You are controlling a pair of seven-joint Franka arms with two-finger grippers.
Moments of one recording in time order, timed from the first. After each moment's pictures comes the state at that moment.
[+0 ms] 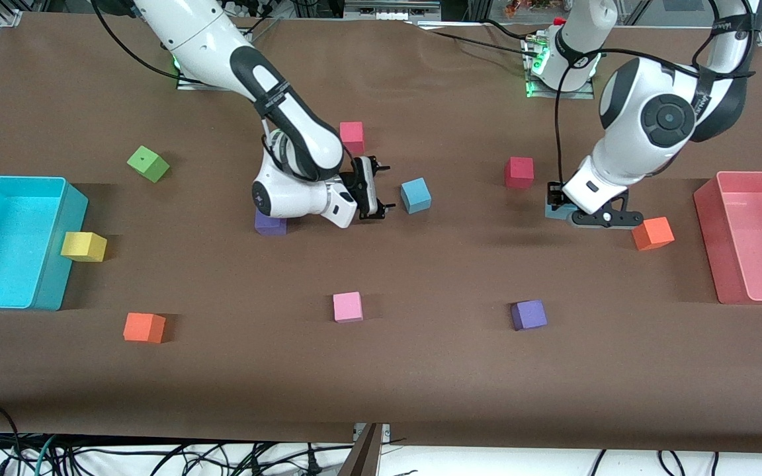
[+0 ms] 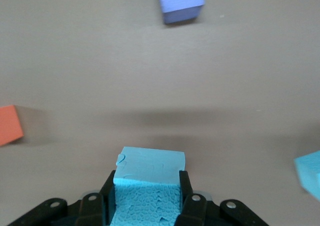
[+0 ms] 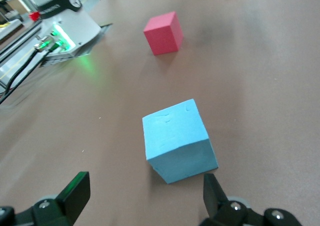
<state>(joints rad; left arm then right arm) -0.18 0.07 -0.10 -2.09 0.00 2.09 -0.30 0.45 0.68 0.24 -1.81 1.16 2.26 -1.88</state>
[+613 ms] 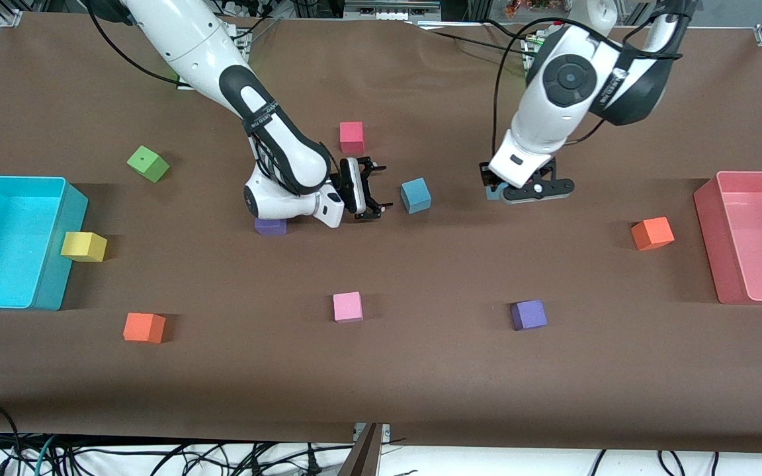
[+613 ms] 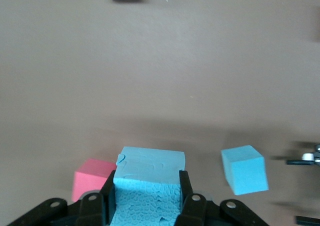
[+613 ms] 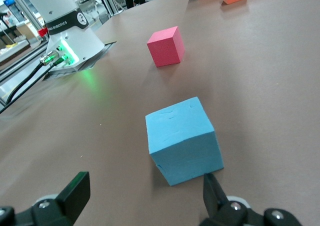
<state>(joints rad) -0.29 0.10 -0.24 -2.03 0.00 2.06 -0.71 0.43 0.72 0.25 -1.85 1.32 2.25 -2.03</state>
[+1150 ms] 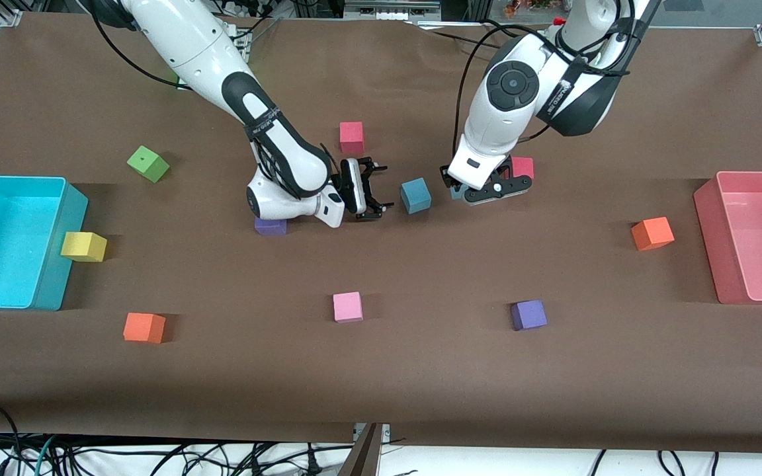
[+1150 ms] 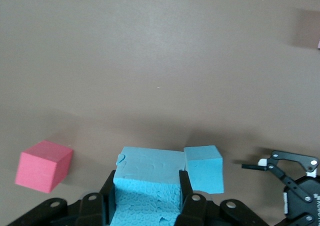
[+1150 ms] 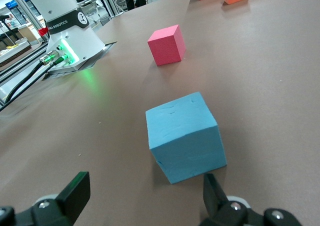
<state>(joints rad) -0.36 0.21 -0.26 -1.94 0.00 2.10 -0.92 0.43 0.74 0.25 -1.85 1.33 2.25 -2.06</state>
